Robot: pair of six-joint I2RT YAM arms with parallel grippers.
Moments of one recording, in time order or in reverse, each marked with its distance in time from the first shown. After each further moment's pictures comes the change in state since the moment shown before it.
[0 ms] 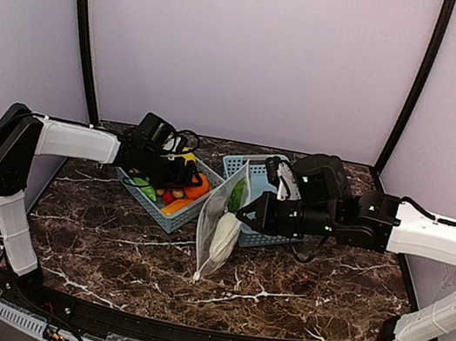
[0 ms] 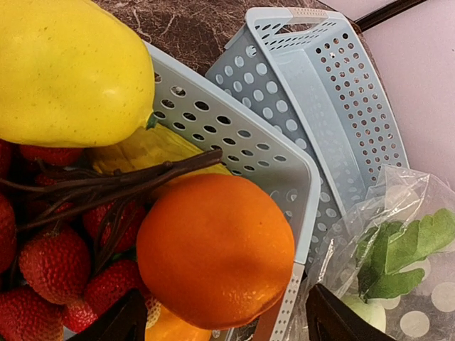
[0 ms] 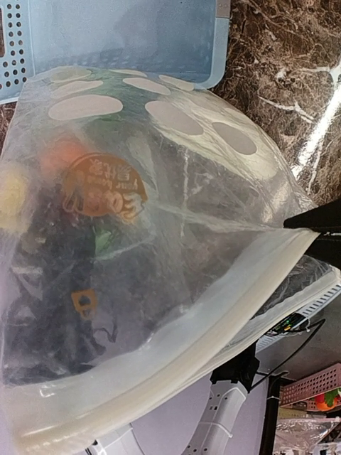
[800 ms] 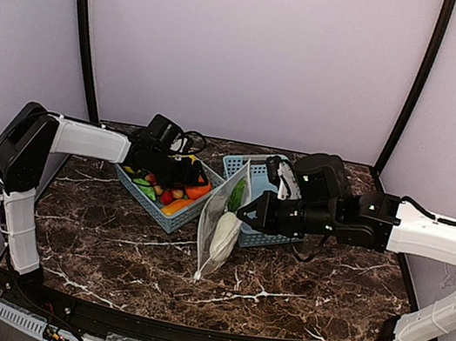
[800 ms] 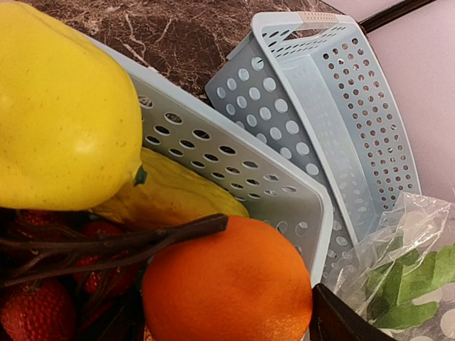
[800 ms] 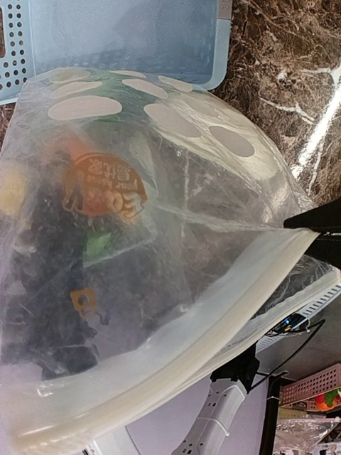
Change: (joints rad) left arm 0.000 0.105 0.080 0.022 -0.003 -0.001; right arm -0.008 0.000 0.000 0.002 -0.005 -0.005
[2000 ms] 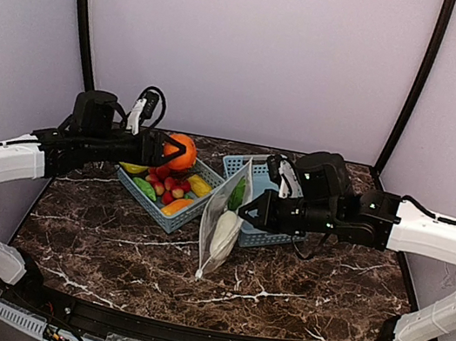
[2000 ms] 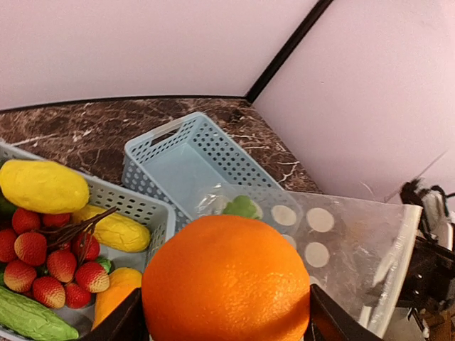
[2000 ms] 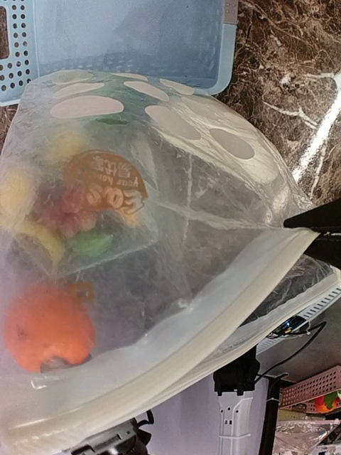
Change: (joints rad) left arm -0.034 -0.650 -0.349 0.143 0.000 0.077; right arm -0.015 0.000 0.001 0.000 -0.013 -0.017
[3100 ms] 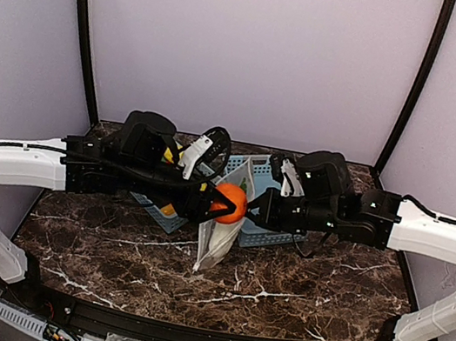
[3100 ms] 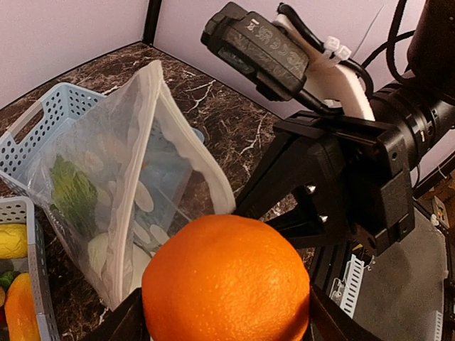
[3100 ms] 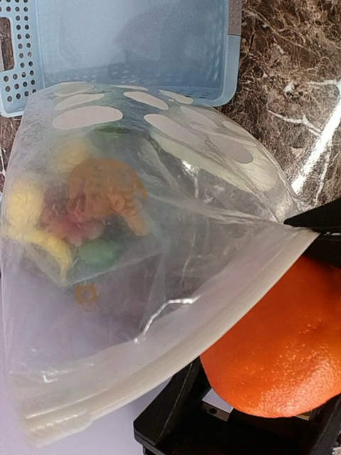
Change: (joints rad) left arm -0.451 0.122 0.189 -0.158 -0.119 0.195; right arm -0.007 -0.002 0.001 -0.003 0.012 -0.002
